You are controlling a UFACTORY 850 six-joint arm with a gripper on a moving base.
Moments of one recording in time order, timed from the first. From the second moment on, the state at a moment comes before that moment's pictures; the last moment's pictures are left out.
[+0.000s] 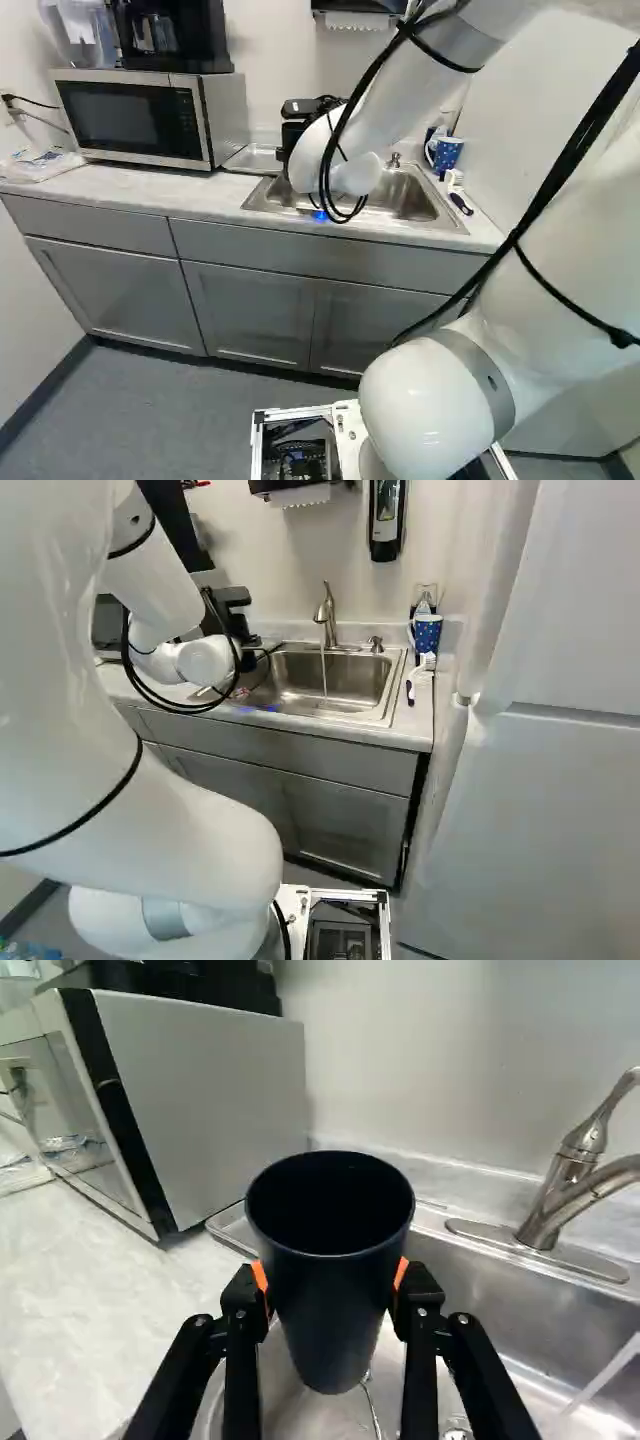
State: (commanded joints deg) arm 14.0 7.8 -32.0 -2.5 39.9 0.0
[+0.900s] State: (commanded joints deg) arm 5.2 1.7 -34.0 -0.6 39.9 0.0
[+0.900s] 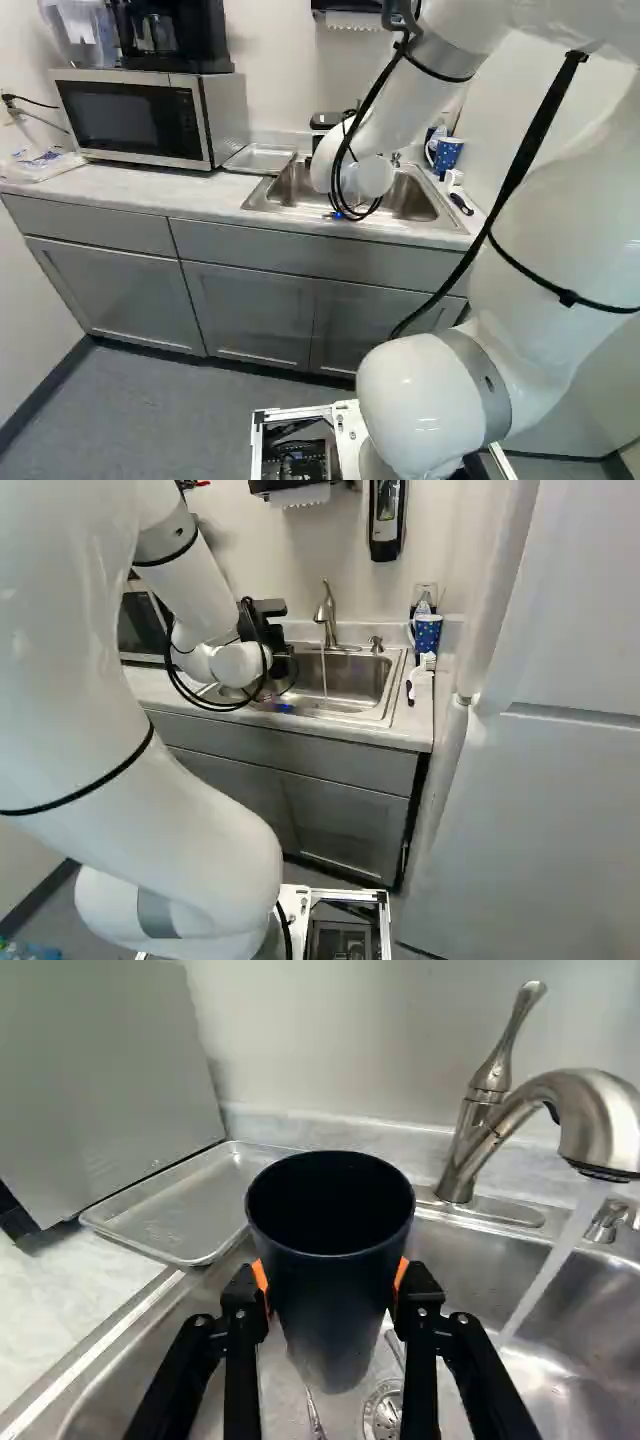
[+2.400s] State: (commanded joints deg) arm -4.4 -5.2 -37.6 1.2 39.9 0.0
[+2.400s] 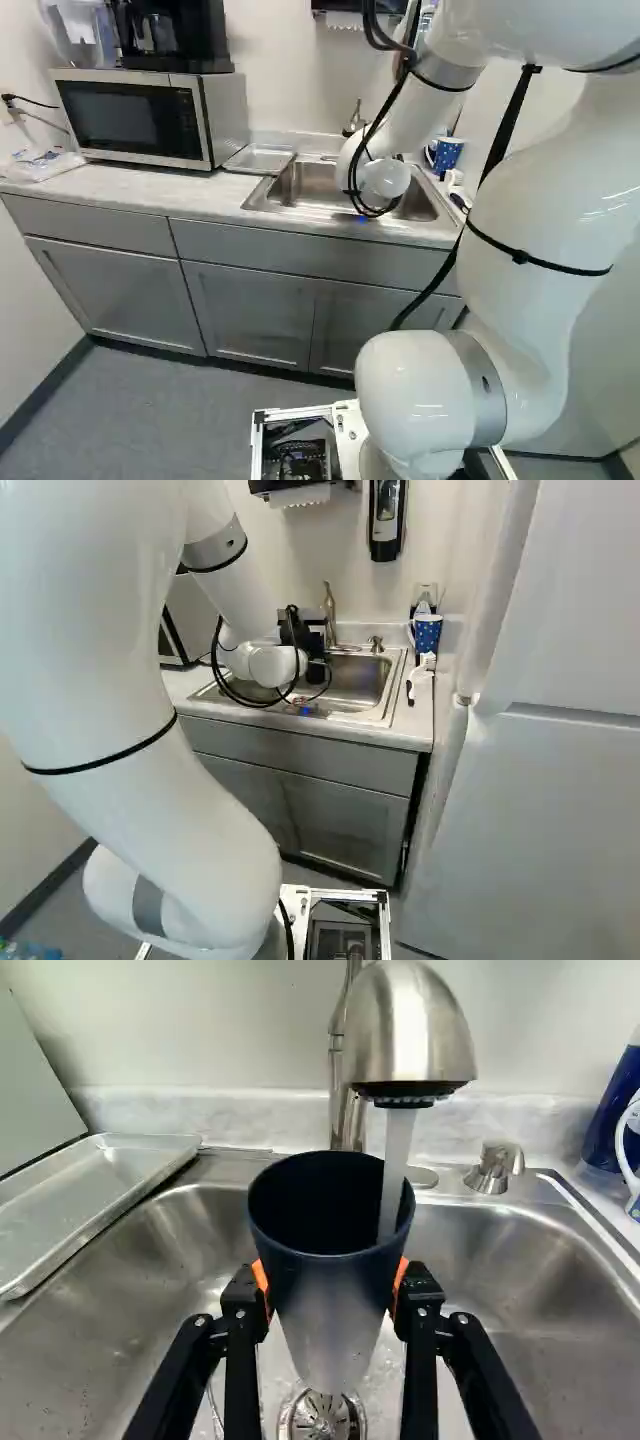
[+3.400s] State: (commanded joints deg) arm -6.6 -4.6 -37.0 1.2 39.9 0.0
